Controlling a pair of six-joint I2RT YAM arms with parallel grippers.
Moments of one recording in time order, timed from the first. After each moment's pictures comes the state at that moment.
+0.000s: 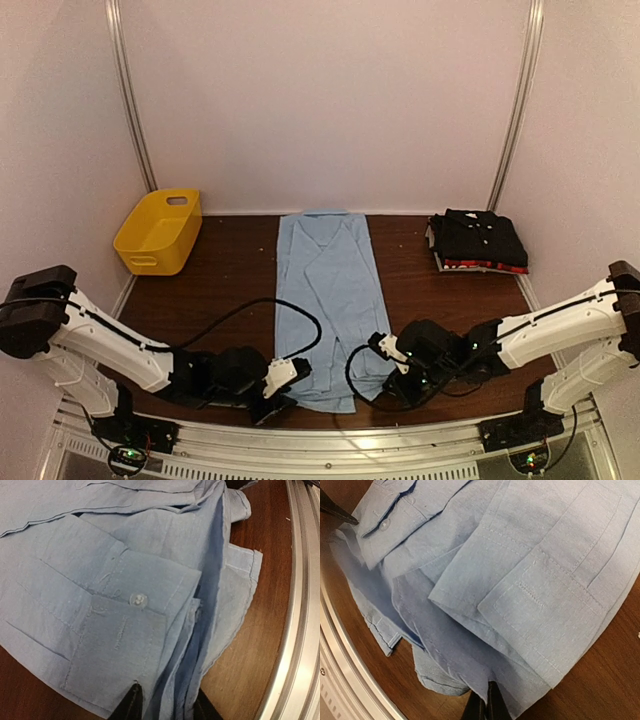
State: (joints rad) left arm -1.31 1.51 0.47 0.23 -0.11 -0.10; right arm 1.15 1.38 0.57 -0.19 0.04 0.42
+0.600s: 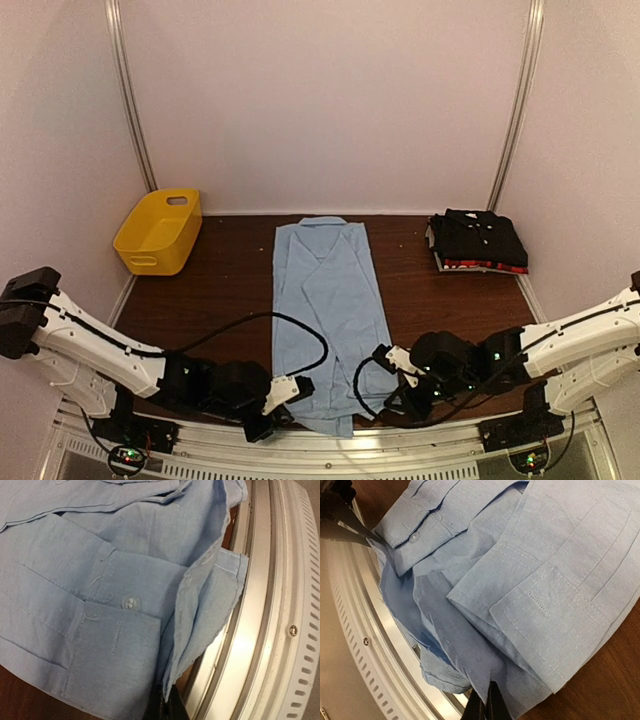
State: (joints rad) left arm -1.42 1.44 0.52 0.04 -0.07 -0.22; right arm 1.26 1.22 0.51 -0.22 -0.05 0.53
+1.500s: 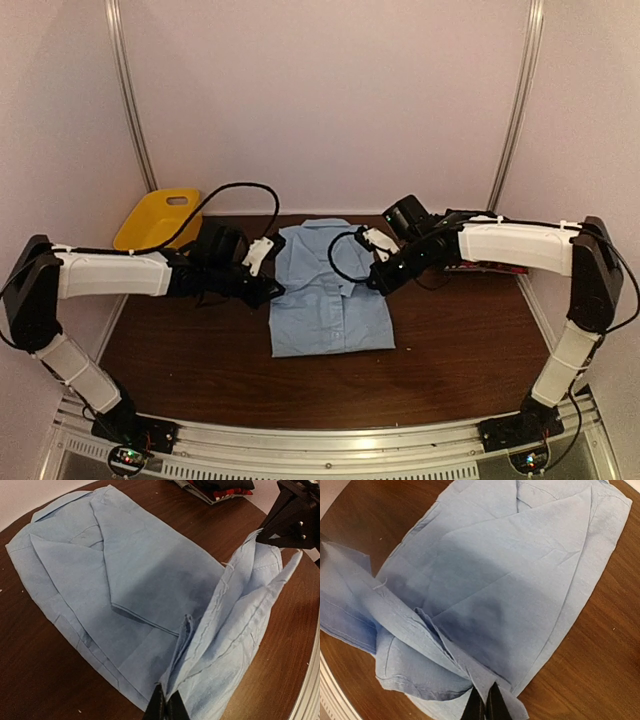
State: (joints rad) left arm -0.71 1.51 0.90 -0.08 0.25 -0.07; right arm 0.71 1.68 1.26 -0.52 -0.12 0.10
